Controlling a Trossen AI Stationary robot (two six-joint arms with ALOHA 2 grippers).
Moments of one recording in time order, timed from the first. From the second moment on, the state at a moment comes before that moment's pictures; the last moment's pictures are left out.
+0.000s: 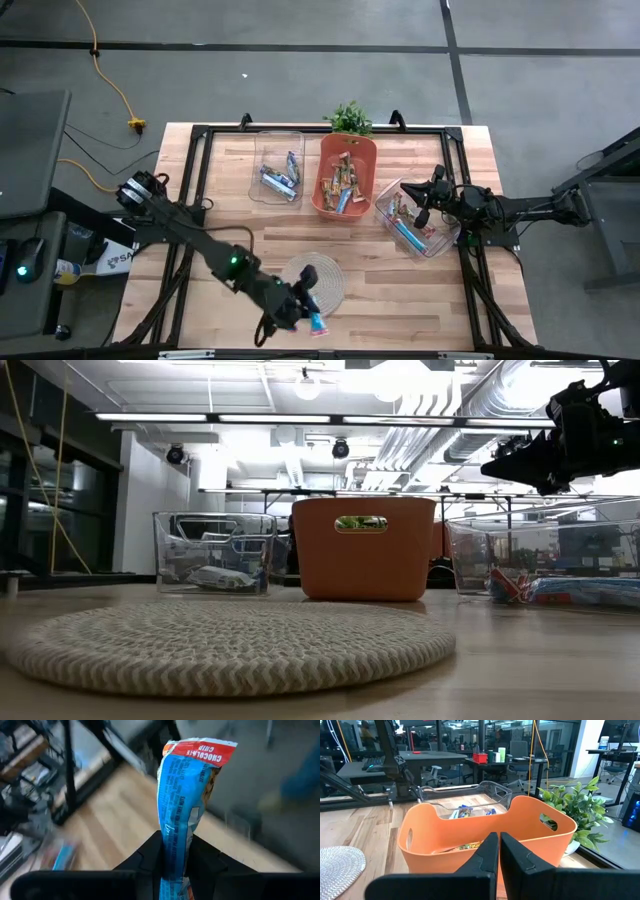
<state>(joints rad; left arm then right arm) -0.61 1.67 1.30 -0.16 -0.18 0.43 0.00 0.21 0.01 0.18 0.41 0.02</state>
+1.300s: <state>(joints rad) -0.06 2.08 1.42 0.70 -0.49 -0.67 0.00 0.21 0.01 0.18 0.41 0.02</state>
